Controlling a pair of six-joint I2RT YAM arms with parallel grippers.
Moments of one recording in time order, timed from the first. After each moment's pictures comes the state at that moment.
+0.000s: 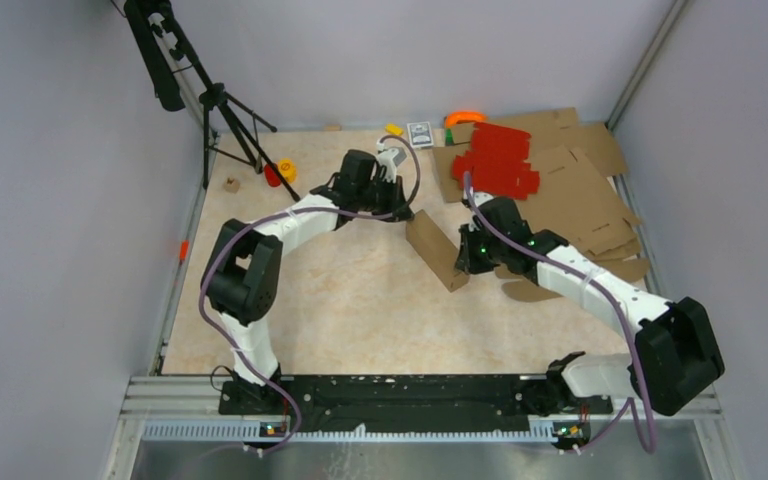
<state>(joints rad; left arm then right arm) -0.48 1.87 1.31 -0.07 0.51 -0.31 0.56 1.28 0.86 -0.43 -0.13 0.35</state>
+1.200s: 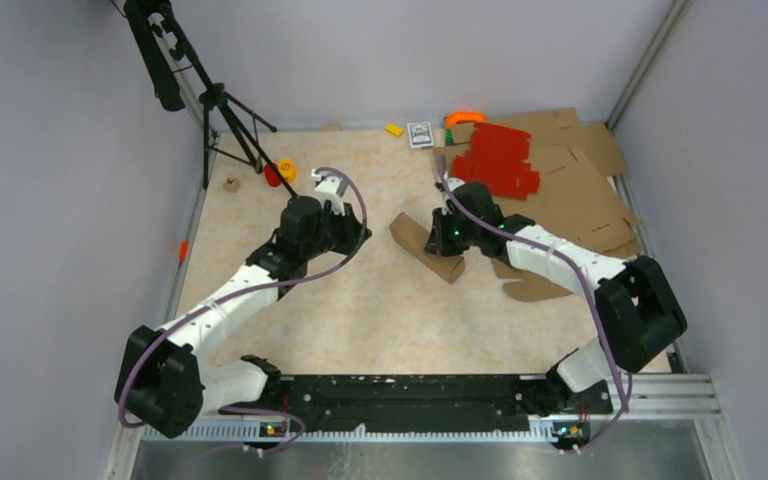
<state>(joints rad) -0.48 1.19 0.76 0.02 0.21 -0.36 0.58 1.51 1.00 -0.26 -0.20 0.42</state>
